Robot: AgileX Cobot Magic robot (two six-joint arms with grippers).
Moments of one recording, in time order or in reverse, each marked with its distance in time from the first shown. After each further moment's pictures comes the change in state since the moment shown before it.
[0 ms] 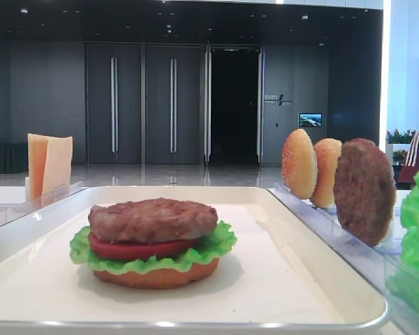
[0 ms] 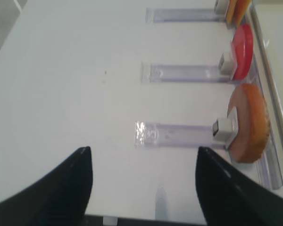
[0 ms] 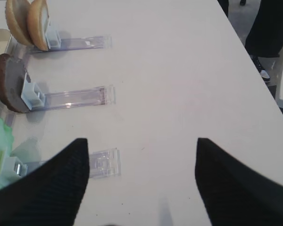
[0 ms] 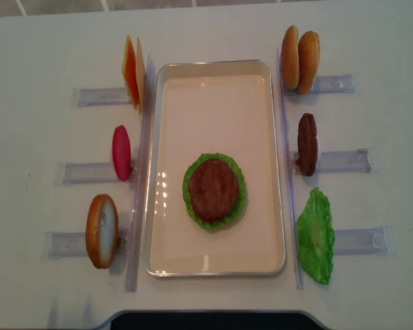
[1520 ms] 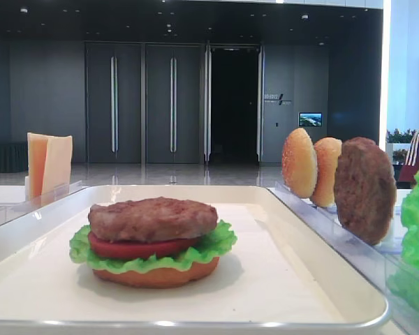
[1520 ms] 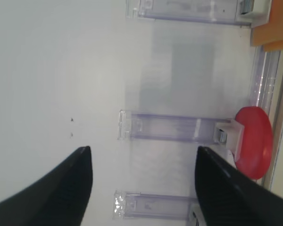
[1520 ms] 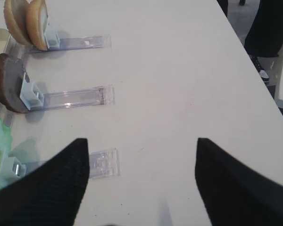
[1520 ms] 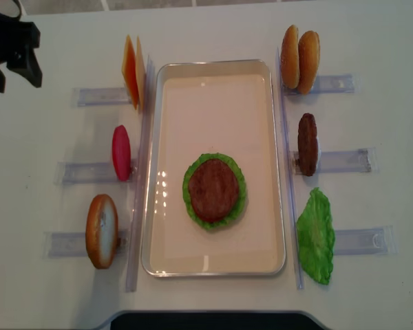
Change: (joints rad) left arm 0.001 1.531 -0.919 -0.061 0.070 -0.035; right arm 0.000 0.000 0.000 -0.003 0.000 0.000
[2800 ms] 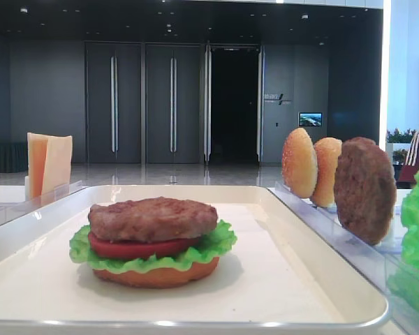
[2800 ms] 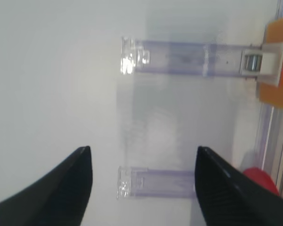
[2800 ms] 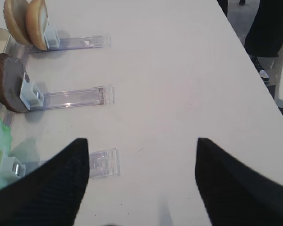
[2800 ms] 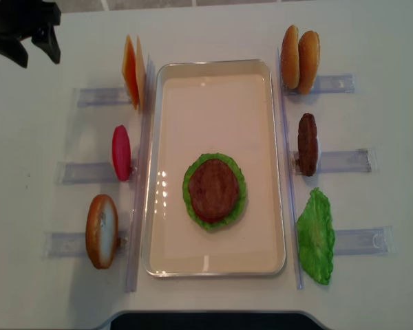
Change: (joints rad) left arm 0.000 0.268 -0.244 -0.009 -0.013 0.028; right arm 0.000 0.000 0.000 0.000 0.000 0.000
